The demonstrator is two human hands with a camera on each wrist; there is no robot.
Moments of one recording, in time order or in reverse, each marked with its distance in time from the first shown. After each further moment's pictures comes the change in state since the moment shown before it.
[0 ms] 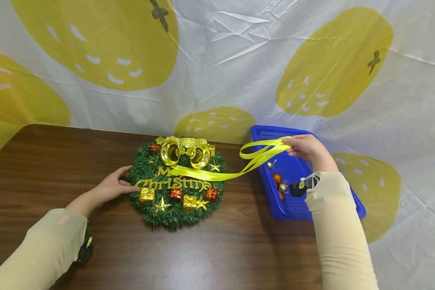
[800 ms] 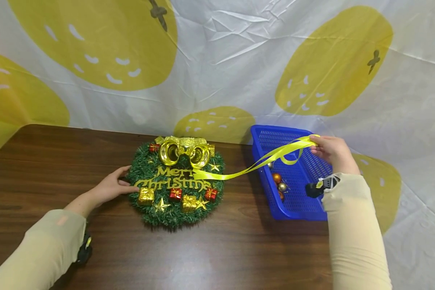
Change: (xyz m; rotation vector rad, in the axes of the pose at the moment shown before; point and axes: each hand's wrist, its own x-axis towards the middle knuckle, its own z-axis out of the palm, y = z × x) left_hand 0.000 -0.001 0.000 0.010 0.001 0.001; right_hand -0.015 0.012 -0.050 0.332 0.176 0.027
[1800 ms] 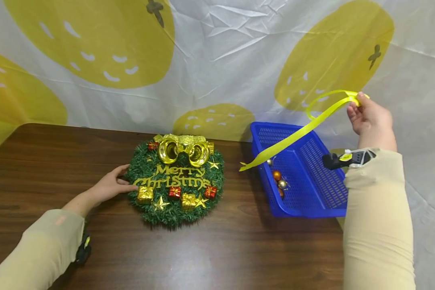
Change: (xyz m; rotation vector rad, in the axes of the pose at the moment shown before) left_hand 0.000 -0.002 0.000 0.003 -0.005 -0.001; right_hand -0.022 -0.086 -0.024 0.788 0.260 -0.034
